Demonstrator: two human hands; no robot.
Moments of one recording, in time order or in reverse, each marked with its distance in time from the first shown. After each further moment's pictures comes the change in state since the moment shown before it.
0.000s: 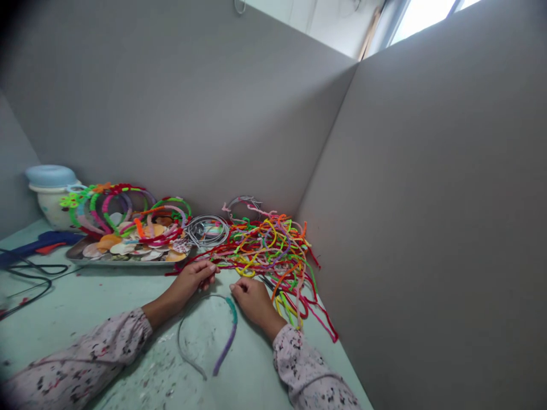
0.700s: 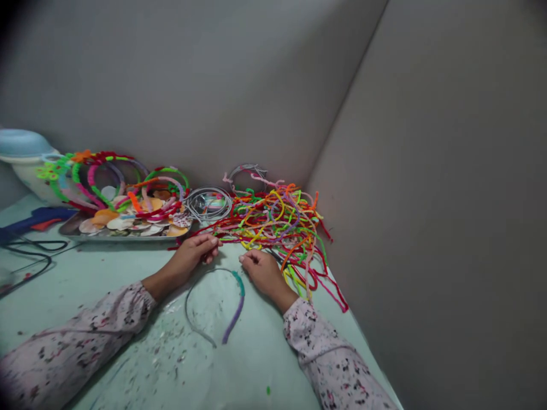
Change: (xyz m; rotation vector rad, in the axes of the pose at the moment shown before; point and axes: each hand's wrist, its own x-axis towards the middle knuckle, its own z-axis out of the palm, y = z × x) left_hand 0.001 0.000 -0.005 0.001 -0.037 -0.019; right_hand -0.002 0.008 -0.002 0.204 -0.023 0.084
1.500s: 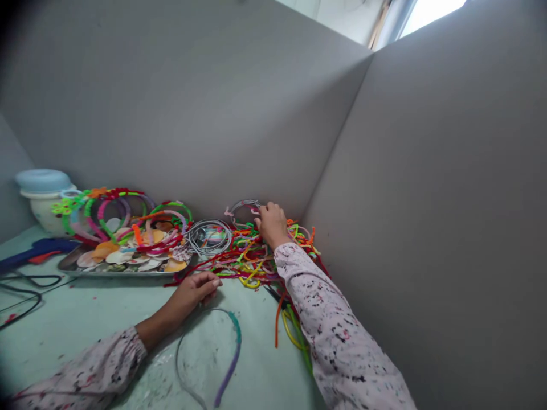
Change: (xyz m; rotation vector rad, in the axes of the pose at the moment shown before) left_hand -0.002 -0.001 0.004 0.075 -0.009 -0.013; right_hand 0.163 -0.075 -0.080 -1.128 0.484 -0.482
